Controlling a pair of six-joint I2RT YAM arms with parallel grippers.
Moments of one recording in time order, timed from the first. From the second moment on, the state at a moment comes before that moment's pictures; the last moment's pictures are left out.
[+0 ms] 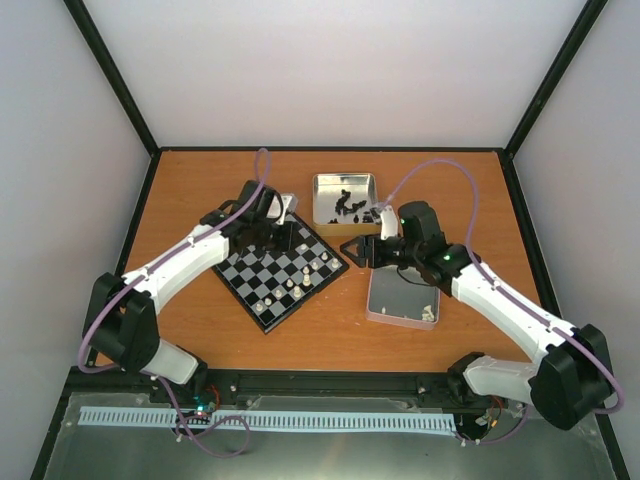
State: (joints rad) left arm -0.50 1.47 1.11 -0.53 0.39 -0.39; right arm 0.55 1.20 0.87 -0.28 -0.48 0.43
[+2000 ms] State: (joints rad) left arm -0.65 1.67 1.05 -0.60 0.03 -0.32; right arm 0.55 1.20 0.76 -0.38 -0.19 0.59
